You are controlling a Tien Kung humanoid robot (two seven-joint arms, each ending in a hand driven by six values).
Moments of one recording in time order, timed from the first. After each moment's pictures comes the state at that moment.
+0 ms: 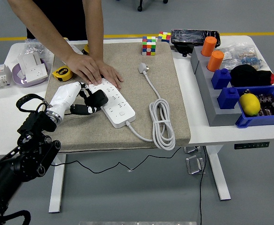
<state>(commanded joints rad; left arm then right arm) -0.49 0.02 -1.29 -0.75 2.27 0.23 -0.17 0.15 -0.42 0.39 0.37 0.13 -0.12 -0.30</state>
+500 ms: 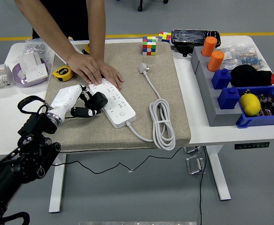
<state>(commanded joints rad) -0.48 0.03 -1.28 -0.75 2.27 0.23 -0.17 0.15 -0.42 0.39 0.37 0.14 -0.13 -0.30</state>
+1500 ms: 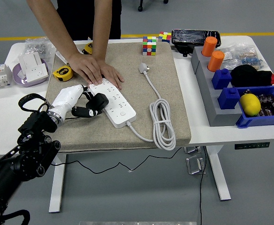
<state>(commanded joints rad) -0.50 0.03 -1.29 -0.74 2.27 0.18 -0.18 0.15 -0.42 0.40 0.37 0.16 -0.14 -0.30</state>
